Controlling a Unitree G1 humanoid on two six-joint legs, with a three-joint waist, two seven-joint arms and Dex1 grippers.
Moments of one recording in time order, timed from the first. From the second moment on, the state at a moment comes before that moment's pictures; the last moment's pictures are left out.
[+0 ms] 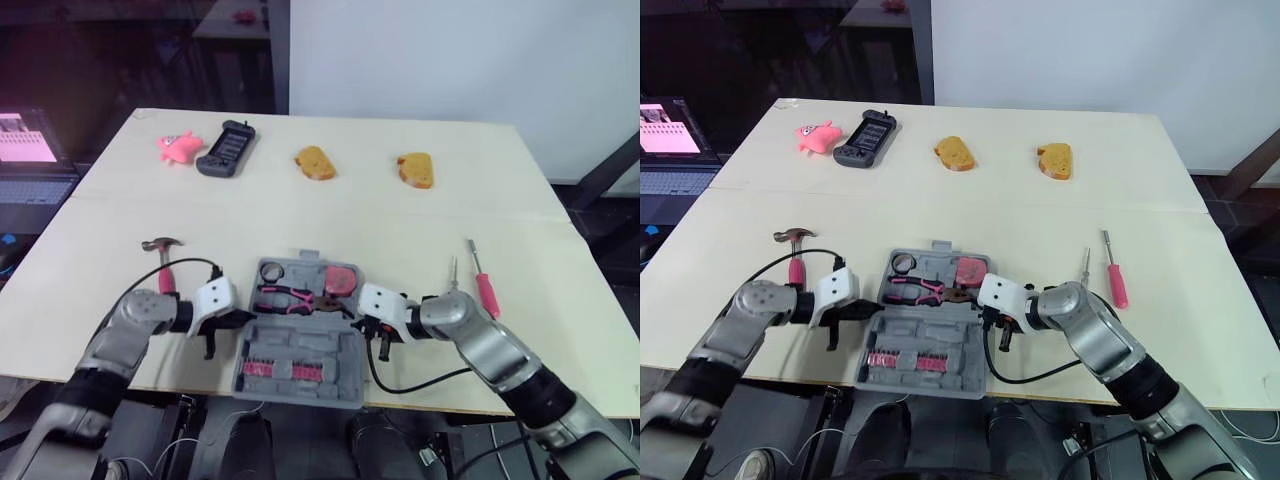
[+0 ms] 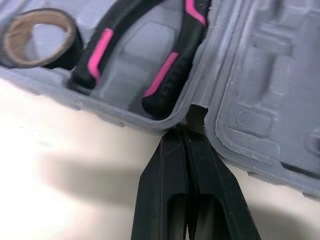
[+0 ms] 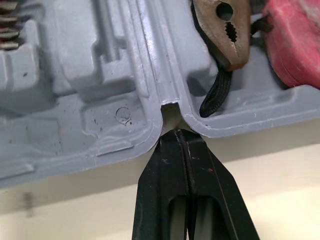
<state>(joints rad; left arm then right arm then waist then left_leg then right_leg) -0.41 0.66 -0.21 0.41 -0.03 -0.04 -1.15 -0.41 -0.63 0.48 -0.14 -0.03 0.67 0.90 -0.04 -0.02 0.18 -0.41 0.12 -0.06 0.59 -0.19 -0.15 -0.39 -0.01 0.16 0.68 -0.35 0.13</state>
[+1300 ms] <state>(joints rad) -0.48 0.57 -0.20 0.50 0.01 -0.08 -1.15 -0.37 -0.59 0.39 -0.20 -0.05 0.79 0.81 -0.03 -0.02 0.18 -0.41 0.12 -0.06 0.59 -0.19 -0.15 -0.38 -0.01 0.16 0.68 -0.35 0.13</state>
